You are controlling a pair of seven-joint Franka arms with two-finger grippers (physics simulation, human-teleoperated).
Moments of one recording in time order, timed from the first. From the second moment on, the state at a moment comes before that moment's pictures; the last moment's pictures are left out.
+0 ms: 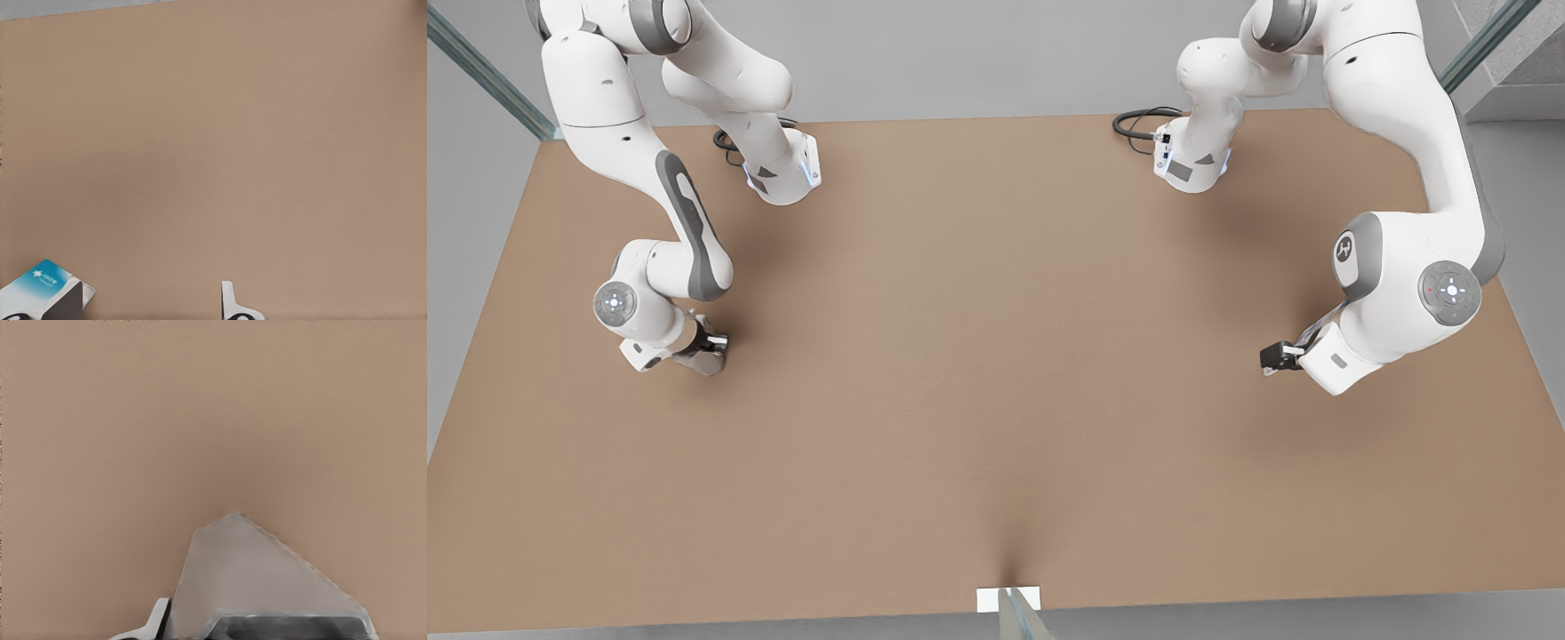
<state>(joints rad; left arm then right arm) -0.07 0.34 0.01 -1.49 -0.03 1.79 0.07 -0.17 0.25 0.01 -2.33 -0.05 2.47 -0.05</state>
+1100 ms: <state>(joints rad) 0.12 0.29 0.04 -1.61 -0.02 1.79 -0.63 0.71 0.87 0.01 -1.01 0.02 1.96 1.04</state>
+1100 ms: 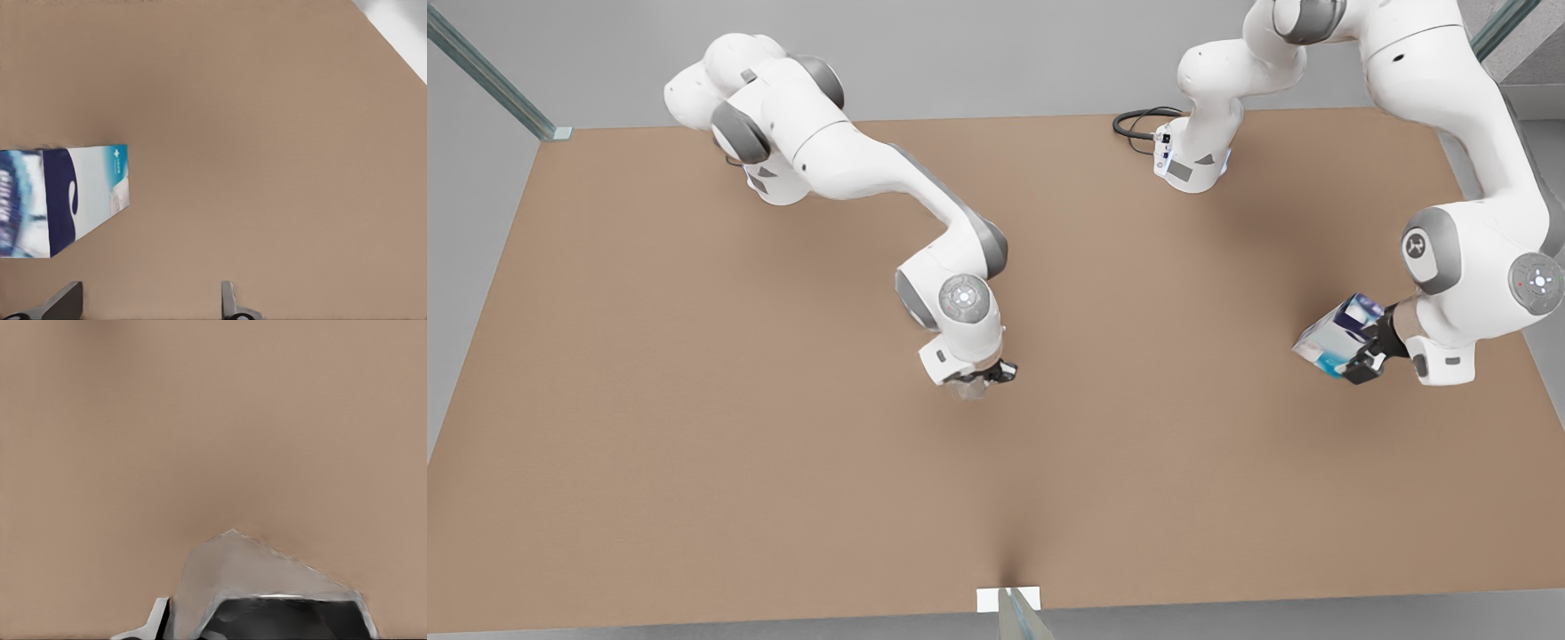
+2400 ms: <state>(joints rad) 0.19 0.41 0.22 -1.75 -0.10 1.82 -0.42 0.75 1.09 -0.07 -0.85 0.02 2.09 0.91</state>
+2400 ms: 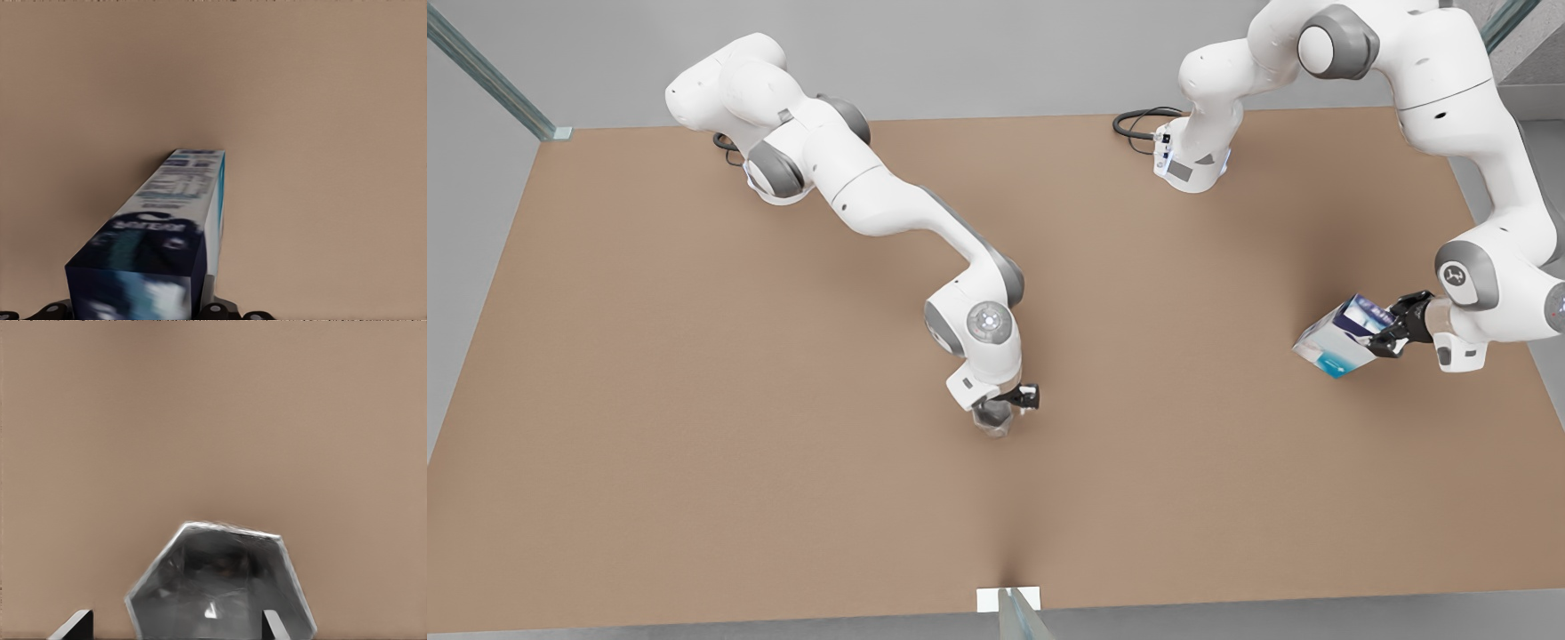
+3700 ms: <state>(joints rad) -0.89 0.52 0.18 -1.49 -0.43 1.89 -1.29 -0.08 0.06 0.10 -1.50 -0.07 1.52 0.00</state>
